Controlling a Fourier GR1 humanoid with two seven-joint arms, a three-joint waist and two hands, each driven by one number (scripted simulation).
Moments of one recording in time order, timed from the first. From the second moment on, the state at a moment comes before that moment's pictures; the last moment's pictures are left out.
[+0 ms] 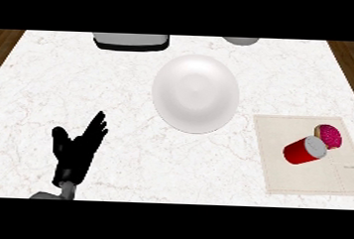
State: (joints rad) left arm -0.01 0.27 -0.26 -1.42 0.30 0.22 0.17; right arm 0.17 -0.74 -0.45 -1.37 -0.10 -0.24 -0.09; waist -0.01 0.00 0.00
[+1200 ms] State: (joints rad) left arm -0.01 0.22 -0.20 -1.41 0.25 0.16 0.19; right arm -0.04 -0.69 -0.09 -1.47 0.27 -0.06 0.56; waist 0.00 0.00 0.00
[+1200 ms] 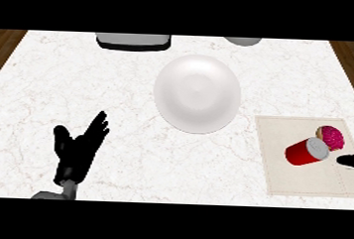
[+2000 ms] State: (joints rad) left arm 0.01 0.16 -0.16 -1.43 0.17 0.13 0.21; right arm -0.14 -0.55 -0.11 -1.37 0.48 0.01 0.60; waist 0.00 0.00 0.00
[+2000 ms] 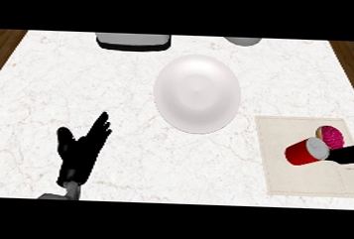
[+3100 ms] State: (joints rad) left arm 0.00 0.12 -0.09 -1.42 0.12 0.06 0.21; right arm -0.25 -0.47 -0.10 -1.04 0.68 0.00 0.40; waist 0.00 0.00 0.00
